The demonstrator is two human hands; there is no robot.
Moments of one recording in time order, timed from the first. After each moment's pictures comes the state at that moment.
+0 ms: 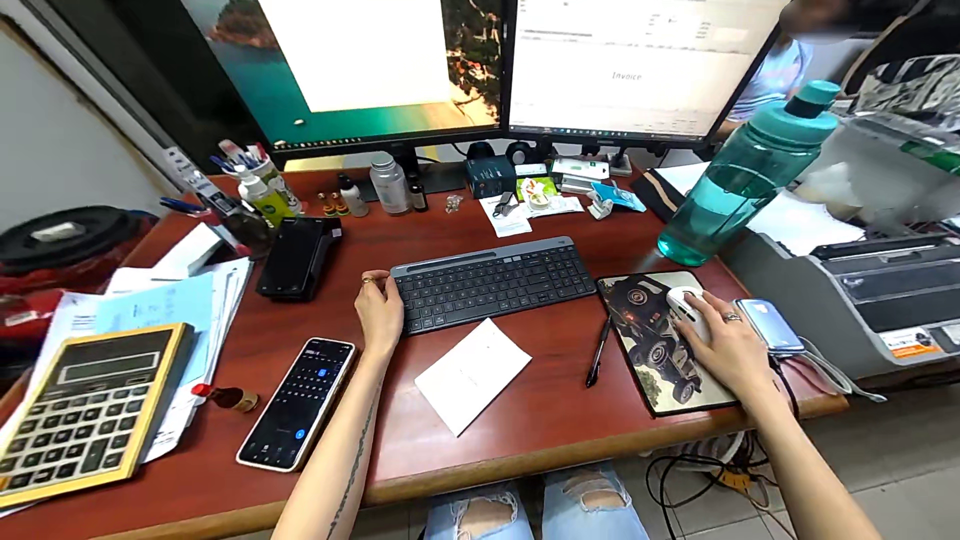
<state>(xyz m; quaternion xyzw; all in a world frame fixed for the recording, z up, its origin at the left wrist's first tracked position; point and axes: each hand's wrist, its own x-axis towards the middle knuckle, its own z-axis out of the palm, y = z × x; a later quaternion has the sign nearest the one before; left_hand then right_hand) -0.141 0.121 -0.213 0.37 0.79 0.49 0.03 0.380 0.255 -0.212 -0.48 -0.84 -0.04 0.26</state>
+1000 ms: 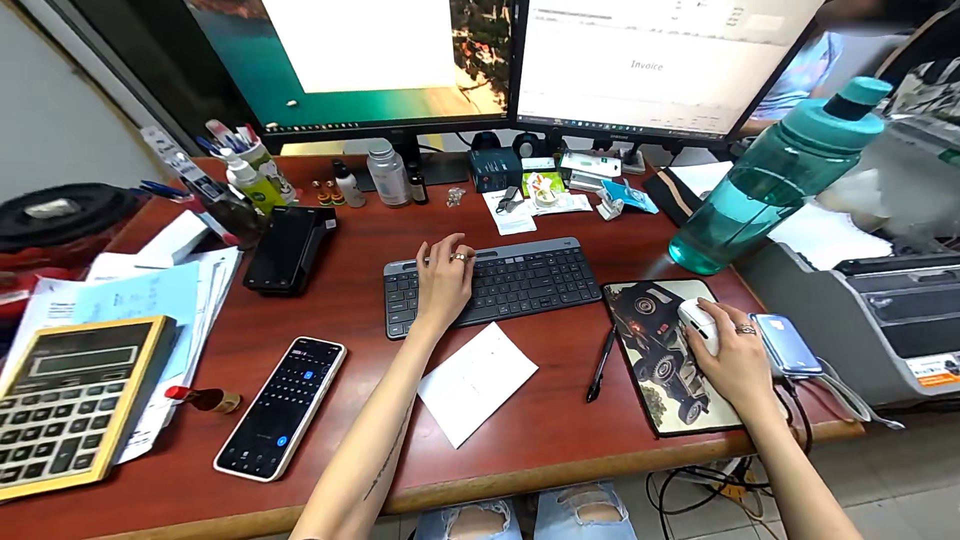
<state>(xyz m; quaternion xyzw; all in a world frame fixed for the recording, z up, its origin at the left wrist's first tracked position) -0.088 0.193 -0.211 0.64 0.67 0.36 -0.12 0.376 0.268 -0.225 -0.49 -0.82 -0.02 0.30</state>
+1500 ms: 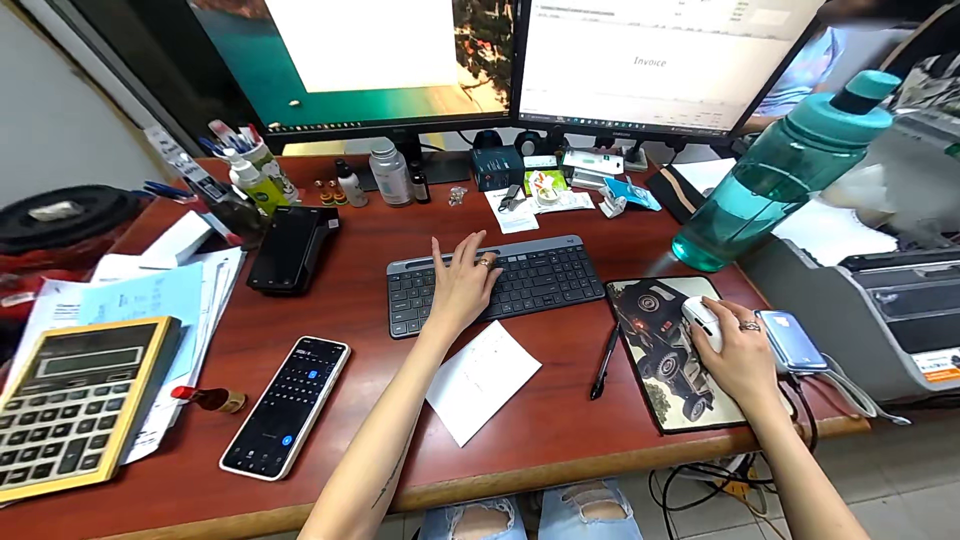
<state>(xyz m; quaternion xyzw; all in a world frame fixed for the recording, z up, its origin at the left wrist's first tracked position) -0.064 0.182 -0.193 0.69 0.66 0.28 -0.10 0.377 0.268 -0.227 -0.50 -0.81 -0.03 0.30</state>
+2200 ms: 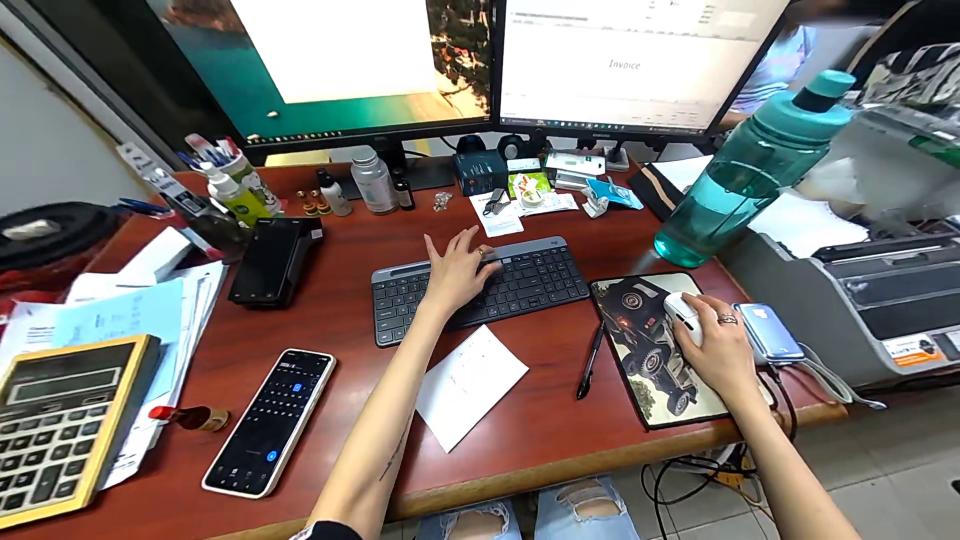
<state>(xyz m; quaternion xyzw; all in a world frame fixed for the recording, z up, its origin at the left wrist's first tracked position) -0.073 0.229 -0.183 0.70 0.68 0.22 0.01 0.376 0.268 -0.225 -0.50 -0.82 -0.03 0.30</state>
